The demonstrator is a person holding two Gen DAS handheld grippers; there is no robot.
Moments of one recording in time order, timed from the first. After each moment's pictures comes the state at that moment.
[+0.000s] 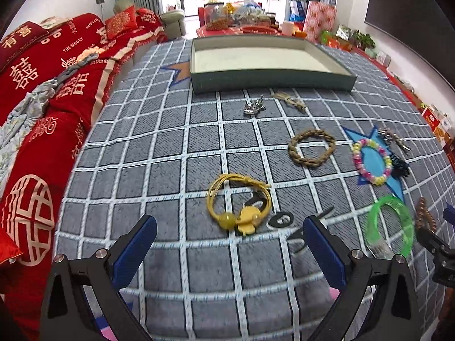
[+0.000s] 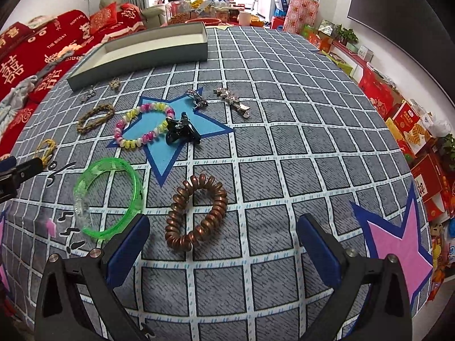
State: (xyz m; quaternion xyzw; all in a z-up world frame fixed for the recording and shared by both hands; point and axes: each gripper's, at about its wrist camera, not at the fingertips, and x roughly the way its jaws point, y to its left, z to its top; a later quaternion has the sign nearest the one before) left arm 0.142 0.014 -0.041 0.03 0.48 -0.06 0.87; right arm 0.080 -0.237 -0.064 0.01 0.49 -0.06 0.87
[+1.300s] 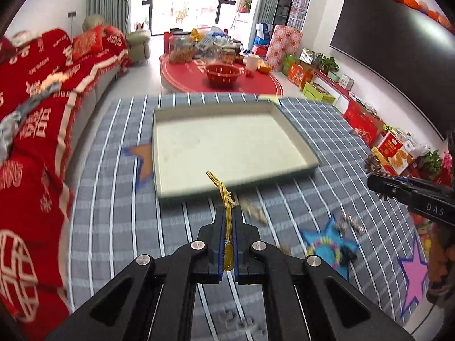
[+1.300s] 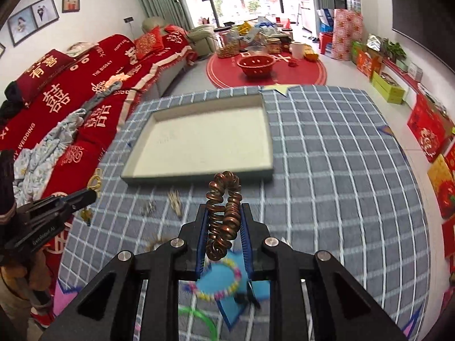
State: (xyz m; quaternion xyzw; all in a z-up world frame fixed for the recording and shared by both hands) left arm 0.246 0.004 0.059 0.00 0.43 -0.16 0.89; right arm 0.242 -0.225 0.053 0.07 0.44 0.09 0.89
